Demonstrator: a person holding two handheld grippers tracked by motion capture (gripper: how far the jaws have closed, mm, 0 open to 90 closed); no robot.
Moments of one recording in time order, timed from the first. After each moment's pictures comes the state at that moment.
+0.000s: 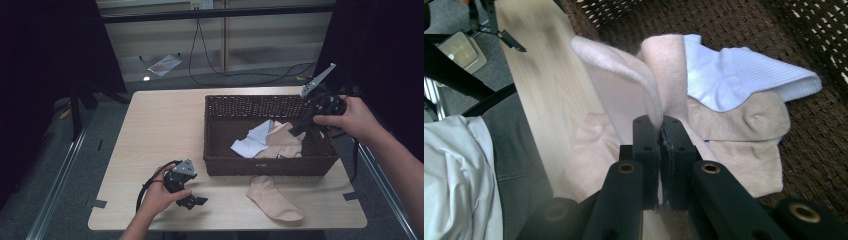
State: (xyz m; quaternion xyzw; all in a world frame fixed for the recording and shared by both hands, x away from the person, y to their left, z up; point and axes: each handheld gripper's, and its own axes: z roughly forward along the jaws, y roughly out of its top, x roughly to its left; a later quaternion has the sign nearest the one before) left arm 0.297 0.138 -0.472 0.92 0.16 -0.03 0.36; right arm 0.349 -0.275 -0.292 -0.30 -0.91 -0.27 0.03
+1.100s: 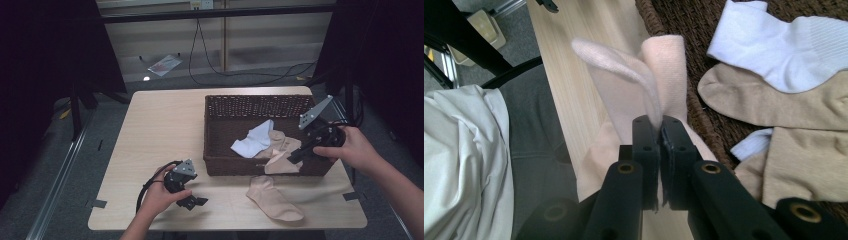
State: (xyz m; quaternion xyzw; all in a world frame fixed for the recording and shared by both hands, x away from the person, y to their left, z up) left arm 0.295 0.137 -0.473 0.92 0.17 -0.03 0.36; right arm 0.301 -0.266 -0.334 -0.26 -0.92 -0.28 0.05
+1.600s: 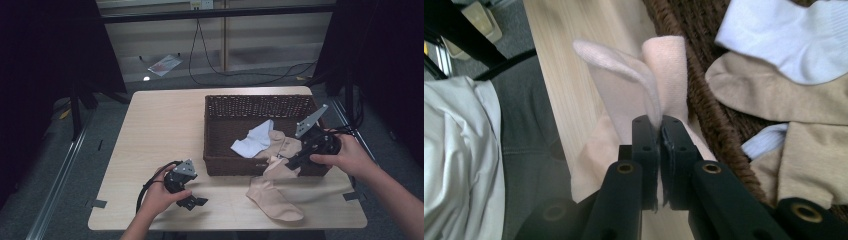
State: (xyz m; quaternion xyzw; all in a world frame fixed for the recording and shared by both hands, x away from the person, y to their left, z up) left arm 0.295 0.137 -0.473 0.91 0.17 -0.03 0.36; right arm 0.296 -0.262 -0.355 -0.26 -0.93 -0.27 0.05
